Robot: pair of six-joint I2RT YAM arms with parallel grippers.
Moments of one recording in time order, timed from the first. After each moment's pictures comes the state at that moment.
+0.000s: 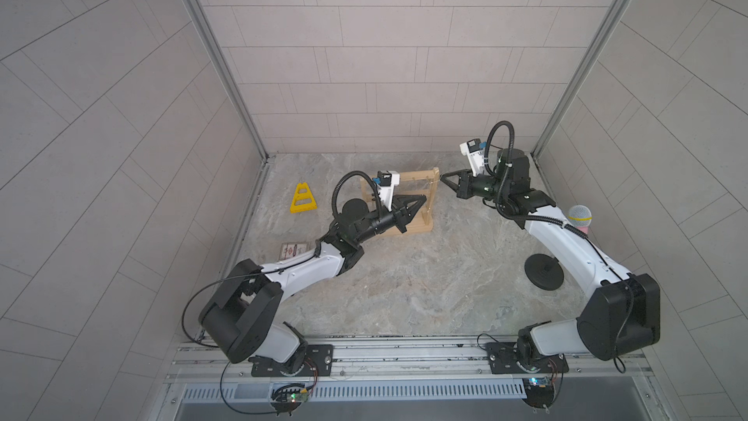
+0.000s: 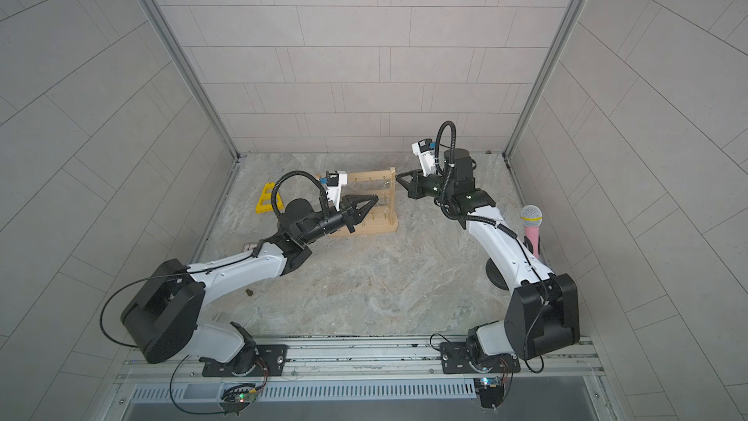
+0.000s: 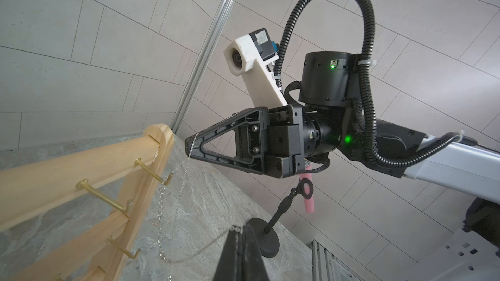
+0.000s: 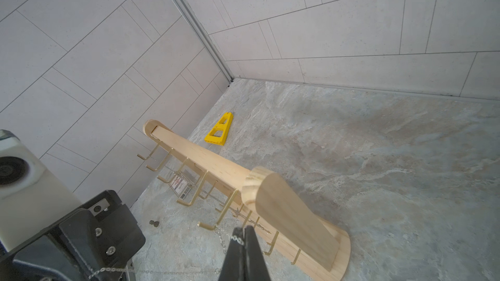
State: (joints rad) left arm -0.67 1.46 0.78 0.81 0.42 -0.54; right arm 0.19 1.40 1.17 -0.16 -0.66 0.28
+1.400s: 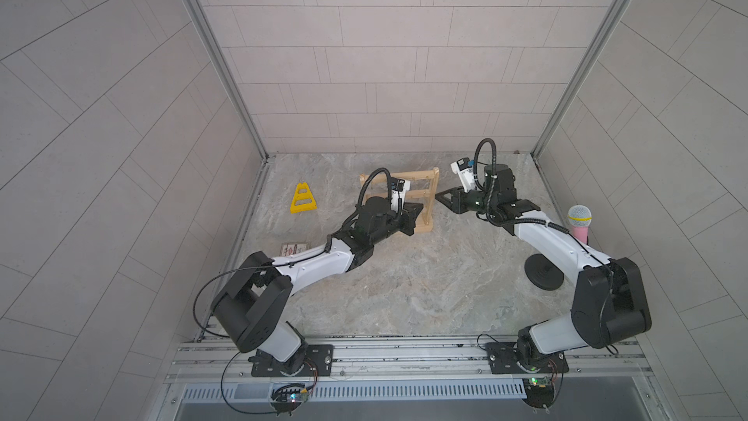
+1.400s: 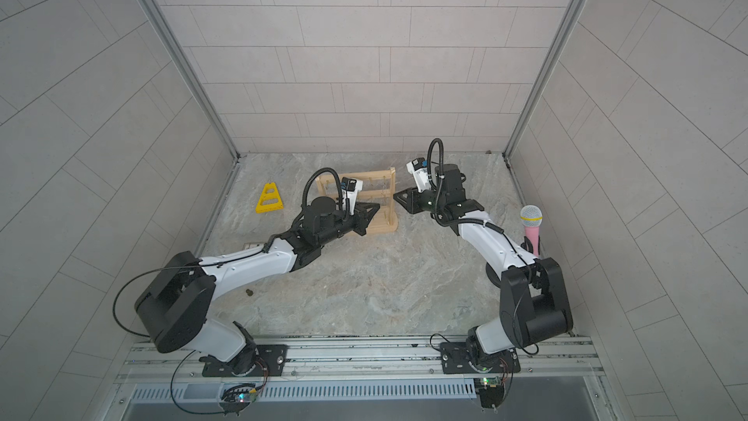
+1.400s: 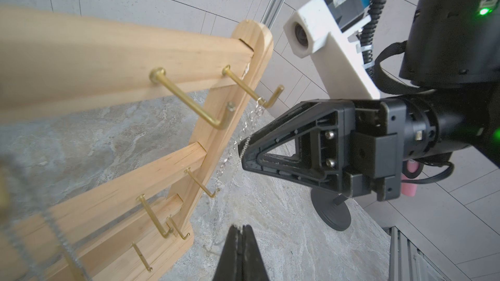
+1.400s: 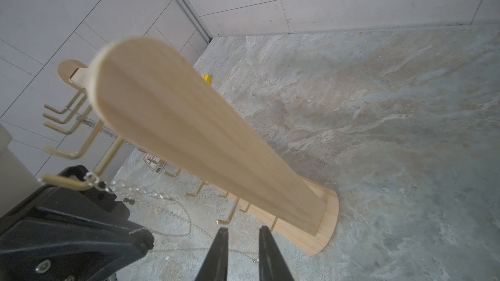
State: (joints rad) left arm -0.73 1.53 0.86 0.46 0.17 -0.40; right arm 0.22 1.46 1.03 -0.11 -0.63 0.23
